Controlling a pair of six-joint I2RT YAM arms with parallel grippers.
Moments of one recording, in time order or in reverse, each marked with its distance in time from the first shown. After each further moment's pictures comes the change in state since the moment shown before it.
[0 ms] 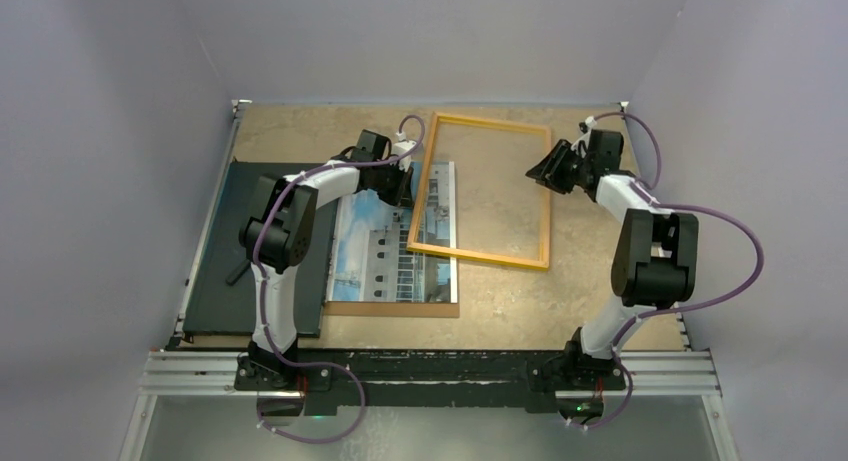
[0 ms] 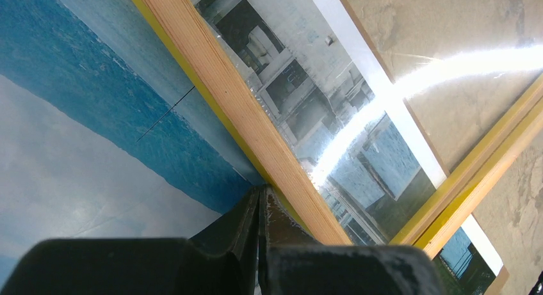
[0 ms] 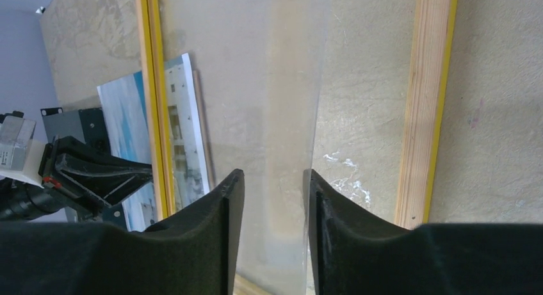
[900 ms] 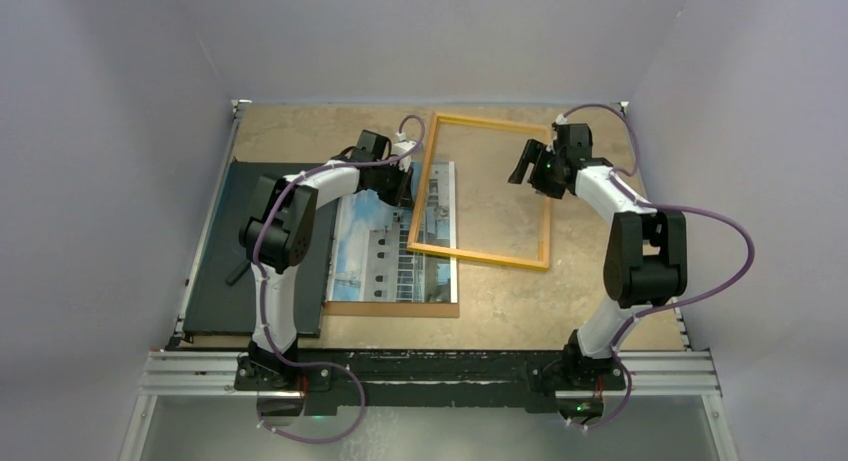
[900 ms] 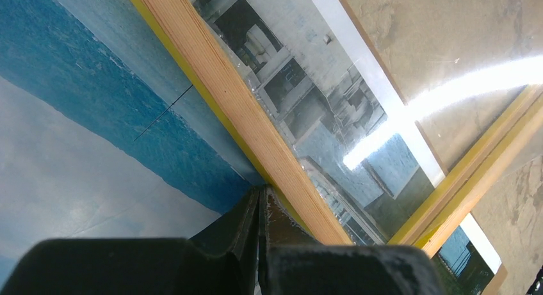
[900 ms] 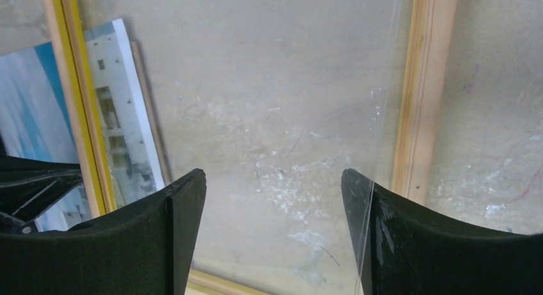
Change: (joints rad) left arm 0.000 0.000 0.000 -0.003 0.004 0.001; right arm 0.160 0.002 0.079 -0.187 0.286 -0.090
